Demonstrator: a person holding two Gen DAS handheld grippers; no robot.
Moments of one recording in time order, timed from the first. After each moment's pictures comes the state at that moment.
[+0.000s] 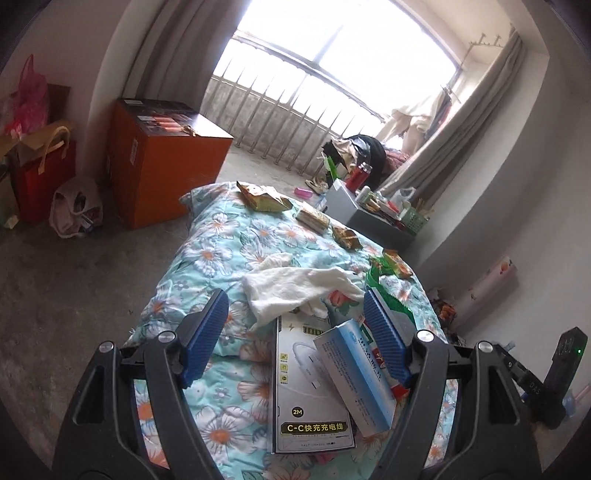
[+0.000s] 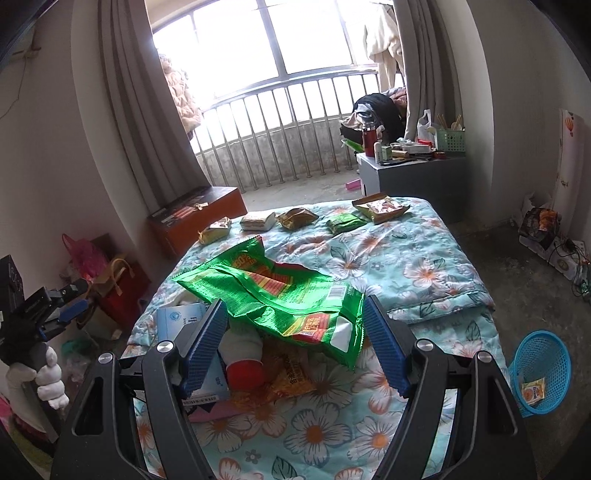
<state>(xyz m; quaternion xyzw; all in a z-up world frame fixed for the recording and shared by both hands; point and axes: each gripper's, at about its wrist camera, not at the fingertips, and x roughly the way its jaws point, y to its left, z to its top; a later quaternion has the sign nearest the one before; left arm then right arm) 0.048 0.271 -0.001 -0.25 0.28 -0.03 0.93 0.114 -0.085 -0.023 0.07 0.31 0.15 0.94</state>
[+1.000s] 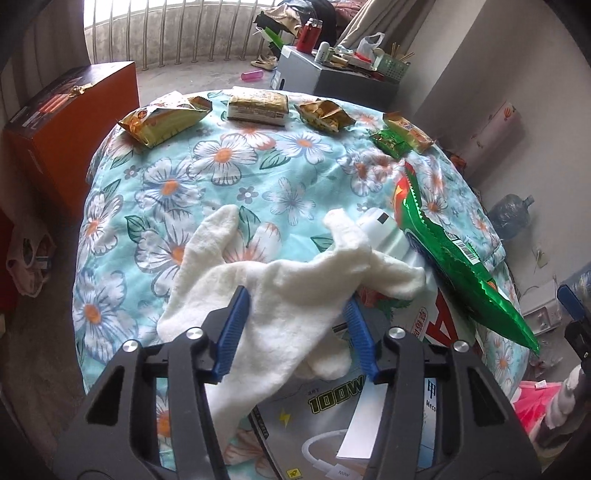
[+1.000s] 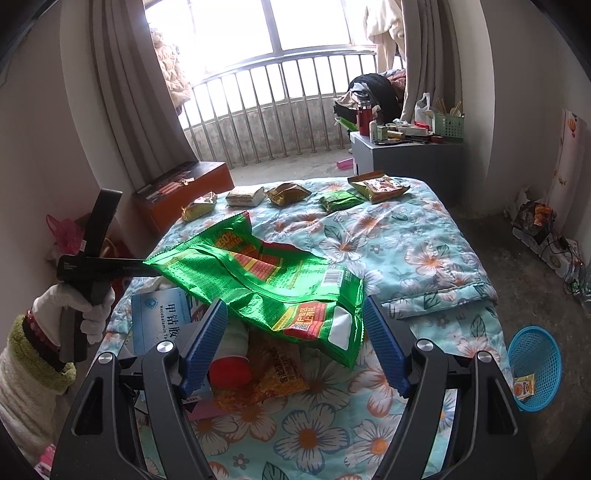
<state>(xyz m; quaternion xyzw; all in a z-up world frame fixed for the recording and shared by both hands) 0.241 0.213 -0.073 -0.08 0.50 -0.15 0.85 0.137 -0.071 -0.041 0.05 0.35 0.13 0.93</state>
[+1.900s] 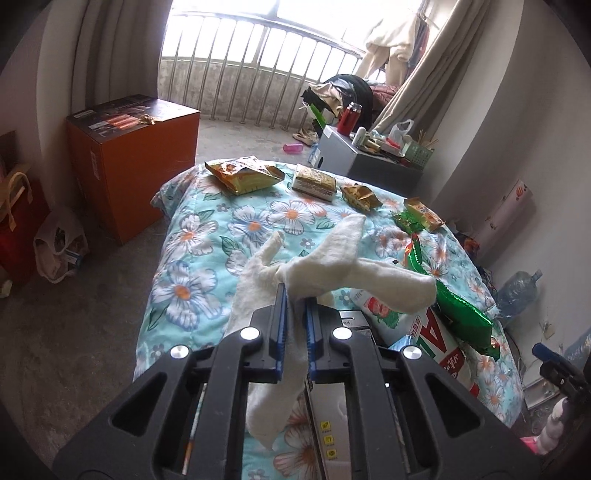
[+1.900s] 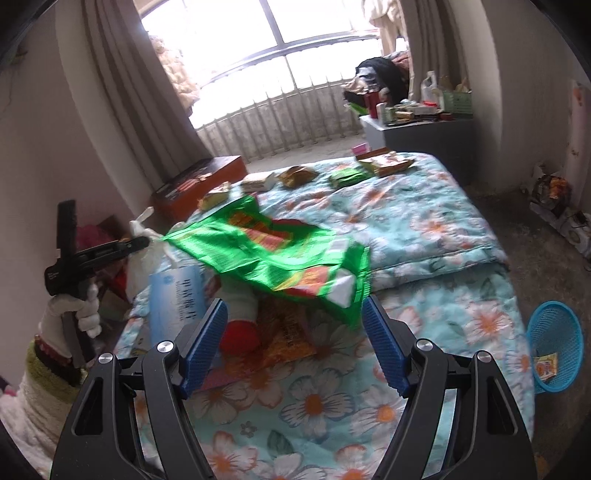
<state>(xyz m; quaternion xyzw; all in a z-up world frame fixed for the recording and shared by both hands) 0.157 0.266 -0.028 -0.14 0.36 -0.06 0.92 0.114 -0.079 -0.059 0.10 0.38 0.23 0.89</state>
